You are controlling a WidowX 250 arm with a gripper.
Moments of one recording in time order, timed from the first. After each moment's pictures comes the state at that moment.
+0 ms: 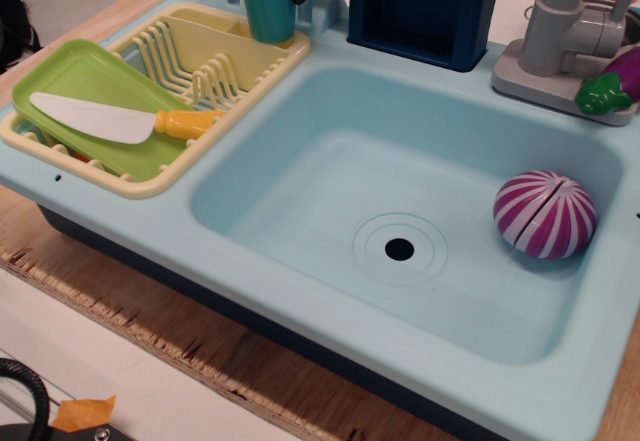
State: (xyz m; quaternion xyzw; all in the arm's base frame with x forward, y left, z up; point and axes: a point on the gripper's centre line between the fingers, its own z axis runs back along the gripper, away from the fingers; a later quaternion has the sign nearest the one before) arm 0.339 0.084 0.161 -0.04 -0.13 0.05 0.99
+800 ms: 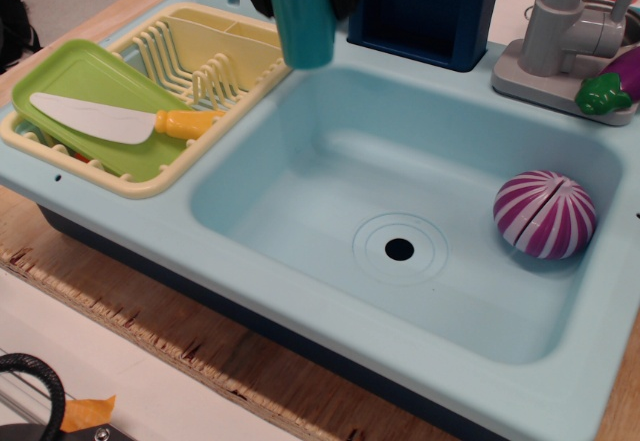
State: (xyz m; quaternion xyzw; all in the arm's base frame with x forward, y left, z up) arm 0.293 0.023 0.177 -0.08 -0.11 0.10 0.99
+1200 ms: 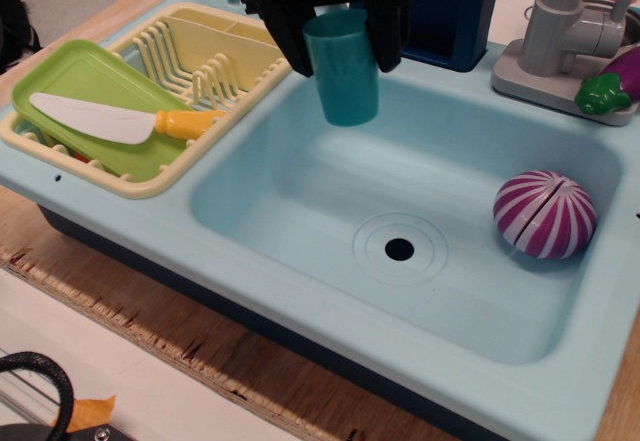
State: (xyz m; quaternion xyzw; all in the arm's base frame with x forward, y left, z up) arm 0.275 -0.009 0.166 -0.12 -0.09 0.12 0.98
